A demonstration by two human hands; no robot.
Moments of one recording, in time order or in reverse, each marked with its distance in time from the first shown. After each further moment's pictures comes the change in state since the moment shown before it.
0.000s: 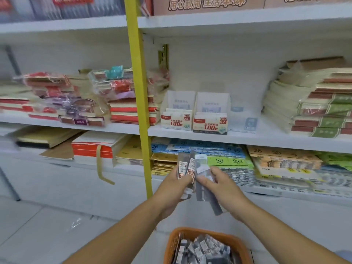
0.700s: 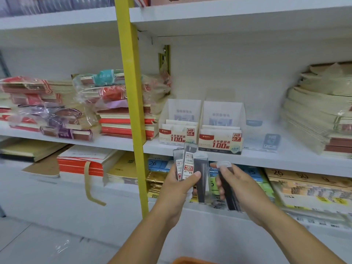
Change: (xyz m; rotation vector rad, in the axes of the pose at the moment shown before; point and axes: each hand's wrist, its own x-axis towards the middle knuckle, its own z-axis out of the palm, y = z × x) left_hand 0.081 0.012 -0.008 -0.195 0.162 0.113; right_hand 0.084 -0.001 -0.036 0.326 -0.039 -0.001
